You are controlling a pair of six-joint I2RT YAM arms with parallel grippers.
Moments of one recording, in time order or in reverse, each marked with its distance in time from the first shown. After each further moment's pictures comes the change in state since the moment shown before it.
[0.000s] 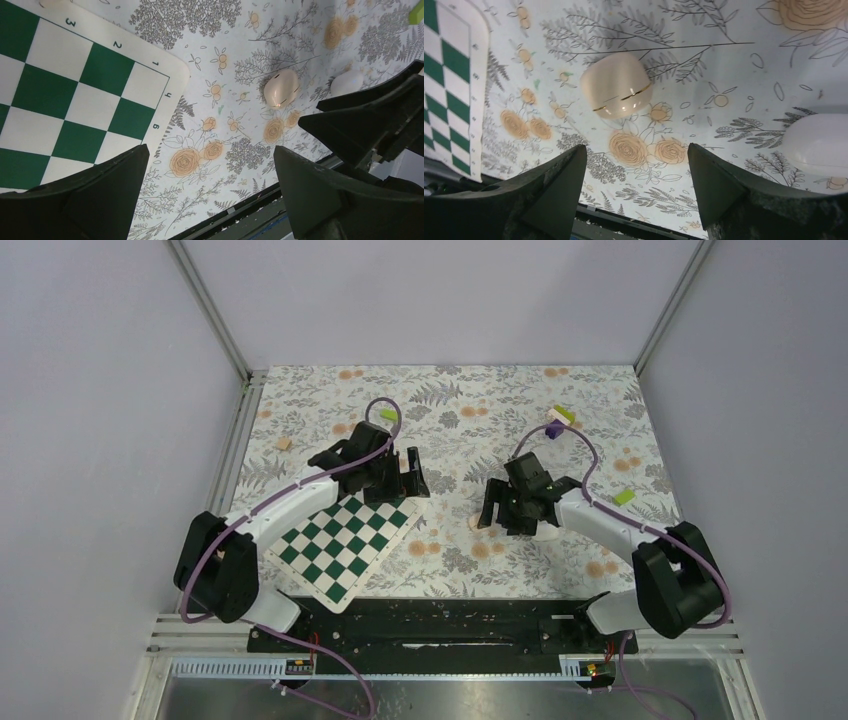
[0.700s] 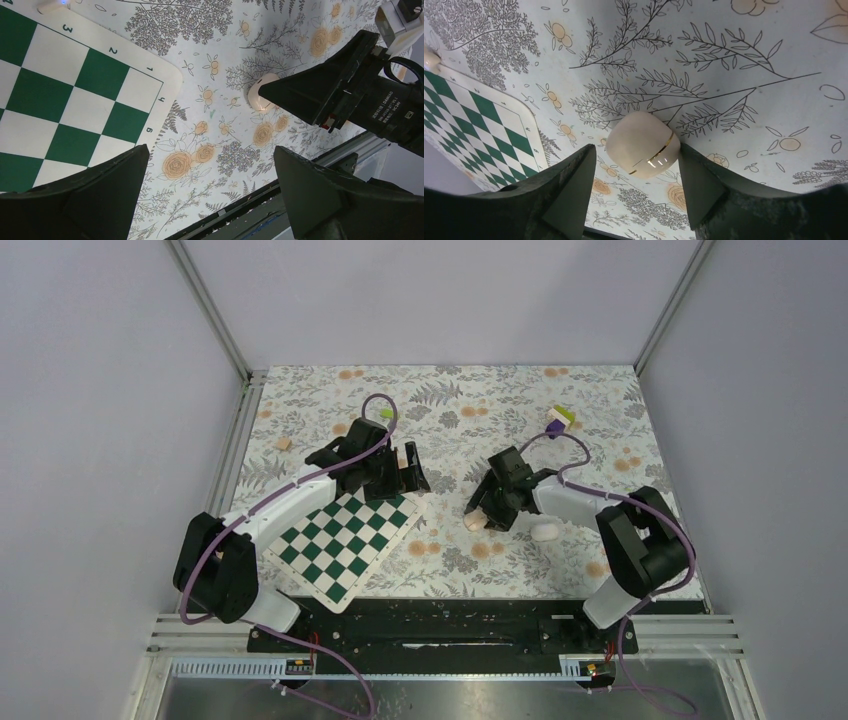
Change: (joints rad) left arm 0.016 -0.008 0.017 0.011 0.019 -0.030; right arm 0.015 0.228 0.076 0.126 0.049 0.404
